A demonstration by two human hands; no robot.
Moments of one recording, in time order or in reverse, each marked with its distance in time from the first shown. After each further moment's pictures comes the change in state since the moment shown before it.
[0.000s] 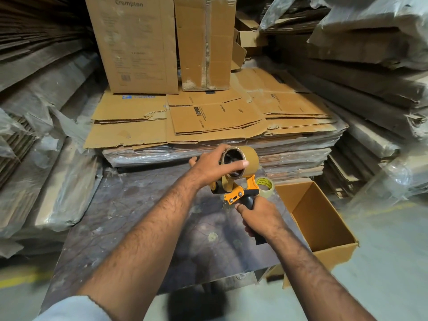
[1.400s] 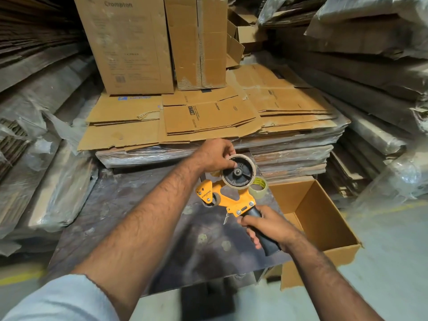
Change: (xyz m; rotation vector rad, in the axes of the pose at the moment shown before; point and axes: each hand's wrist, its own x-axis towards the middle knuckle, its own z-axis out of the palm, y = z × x) left_hand 0.047 0.065 0.022 0.251 -0.063 0.059; right_hand 0.028 0.076 -0.052 0.448 -0.457 -0.036
